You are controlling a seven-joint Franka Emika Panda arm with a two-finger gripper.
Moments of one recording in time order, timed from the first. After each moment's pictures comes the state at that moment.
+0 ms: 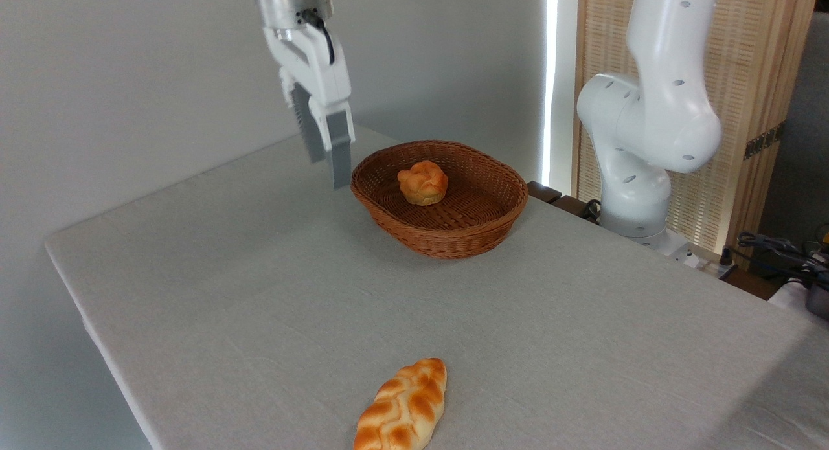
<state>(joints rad) -0.23 -0.16 -0.07 -1.87 -0.08 1.72 0.66</state>
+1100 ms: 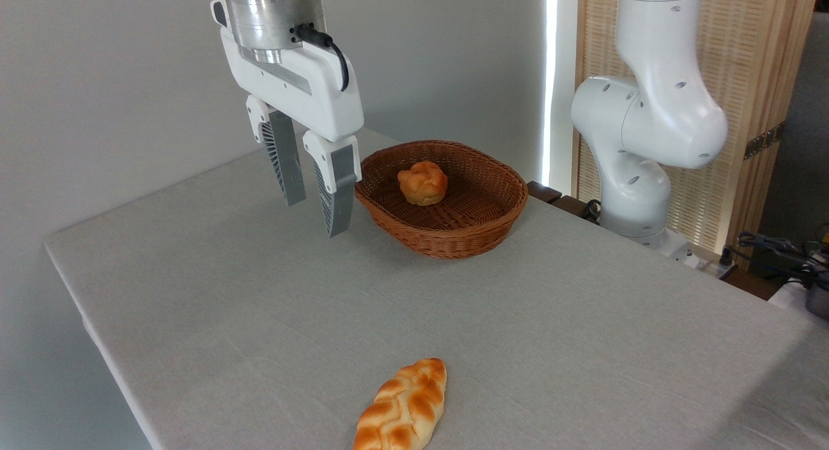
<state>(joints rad) -0.03 -0.02 -0.05 -1.66 -0.08 1.68 0.70</state>
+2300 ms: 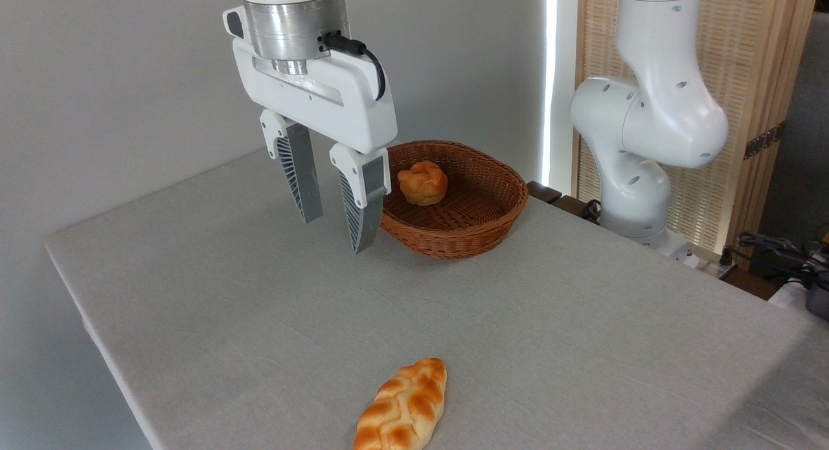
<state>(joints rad) -0.01 -0.02 0.01 -1.66 -0.06 1.67 0.70</state>
